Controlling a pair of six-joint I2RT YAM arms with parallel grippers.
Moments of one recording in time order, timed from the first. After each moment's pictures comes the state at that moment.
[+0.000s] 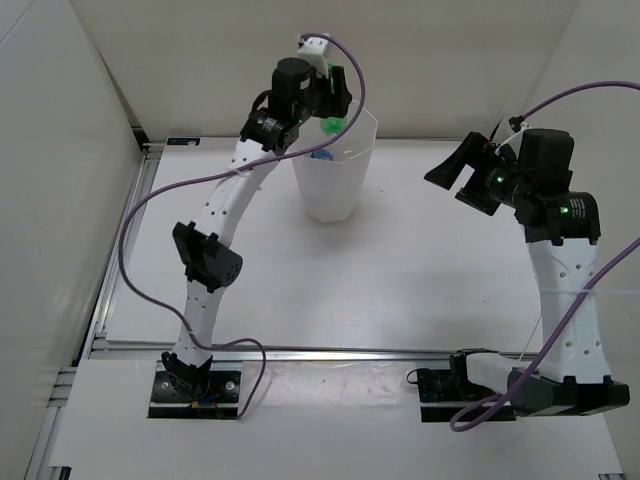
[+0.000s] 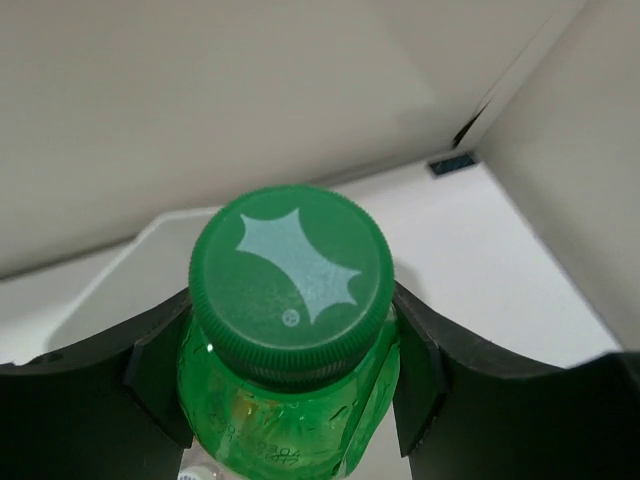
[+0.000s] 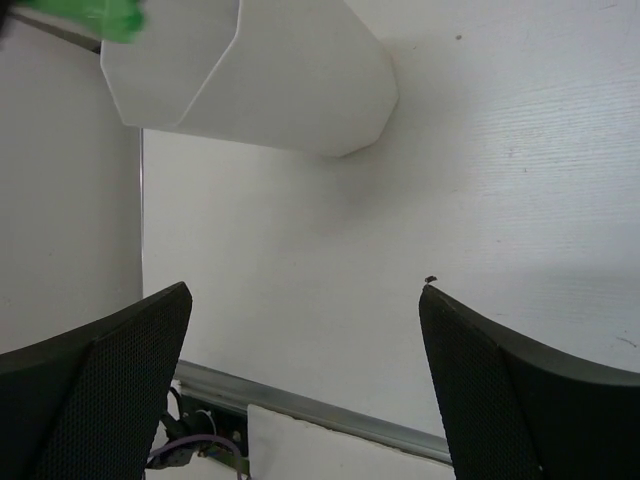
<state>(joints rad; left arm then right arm) -0.53 2.16 2.57 -0.49 -0.01 -0.20 0.07 1.19 1.62 -0.99 -0.35 0.56</state>
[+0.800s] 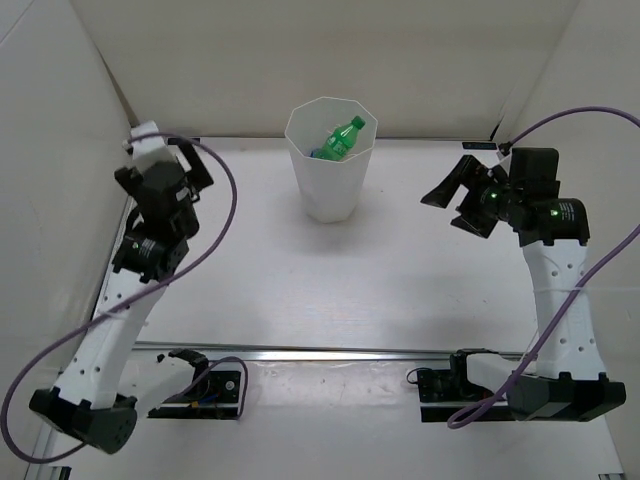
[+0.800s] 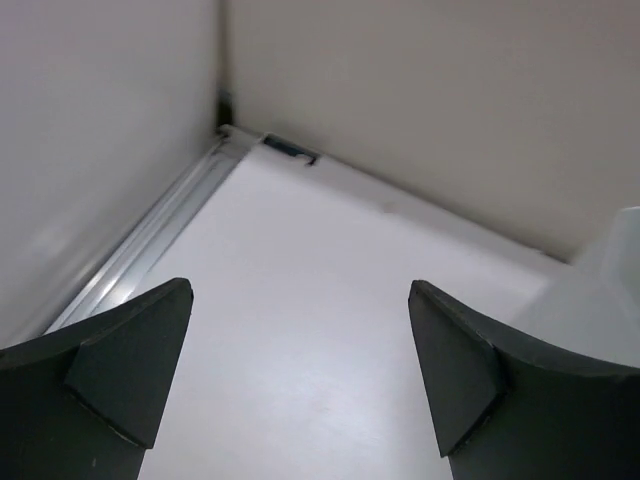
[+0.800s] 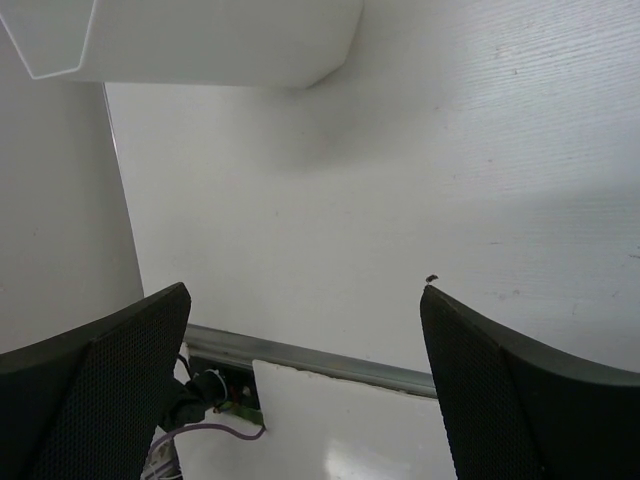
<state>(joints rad) -0.37 1.10 1.37 -0.38 -0.69 -0.23 0.03 1.15 1.48 -1.06 -0.39 0.58</state>
